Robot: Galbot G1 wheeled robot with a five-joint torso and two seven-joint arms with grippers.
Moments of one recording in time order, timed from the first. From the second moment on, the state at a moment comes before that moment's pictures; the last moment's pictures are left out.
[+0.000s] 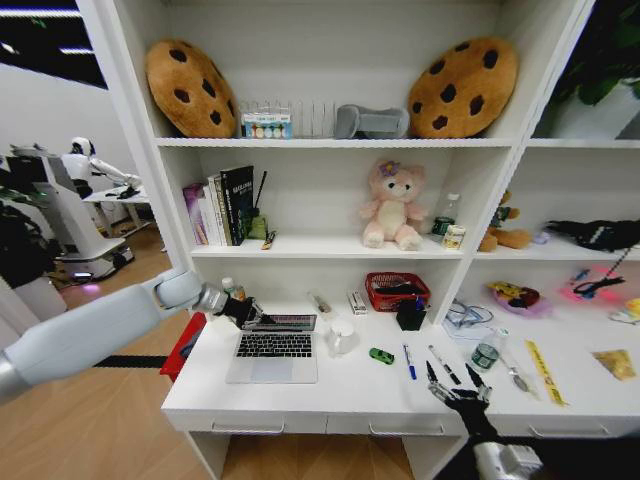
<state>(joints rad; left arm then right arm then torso) 0.04 -0.44 0.73 -1.69 -0.24 -0.22 0.87 -1.78 1.30 0.81 1.98 0.37 0.24 -0.04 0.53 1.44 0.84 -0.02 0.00</state>
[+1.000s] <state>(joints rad) 0.21 -0.47 0.48 -1.58 -0.12 -0.17 0.63 -1.78 1.31 0.79 1.98 0.33 0.23 -0.02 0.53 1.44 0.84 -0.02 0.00</state>
